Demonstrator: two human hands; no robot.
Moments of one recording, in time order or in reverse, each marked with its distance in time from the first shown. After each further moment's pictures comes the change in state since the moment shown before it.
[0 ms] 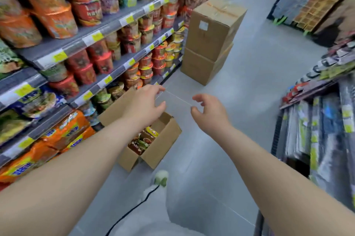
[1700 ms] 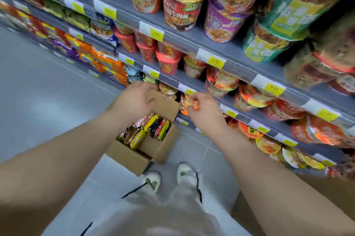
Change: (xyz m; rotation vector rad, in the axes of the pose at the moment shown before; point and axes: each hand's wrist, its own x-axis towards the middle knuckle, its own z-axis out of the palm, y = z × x) left_hand 0.418 -0.081 0.081 0.008 0.586 -1.353; right_hand 0.650 -0.027 0.122 -0.106 -0.954 -1.062
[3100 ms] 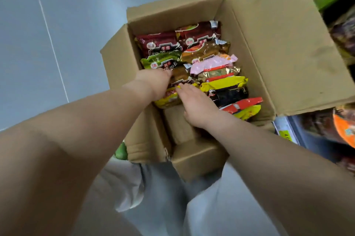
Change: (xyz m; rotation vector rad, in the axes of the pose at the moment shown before) left_hand 0.071 -0.433 0.464 0.297 -0.281 -0.628; right_hand 0.200 0.195 0.613 -0.682 -0.782 -1.014
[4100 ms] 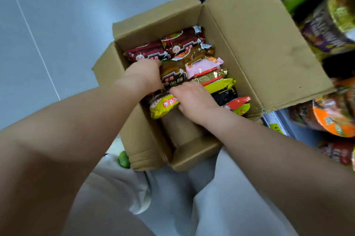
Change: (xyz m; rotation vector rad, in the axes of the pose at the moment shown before) left_hand 0.008 -0.002 -0.055 -0.209 0.061 -0.095; right_hand -0.008 -0.002 -0.044 -0.063 0.248 -0.052
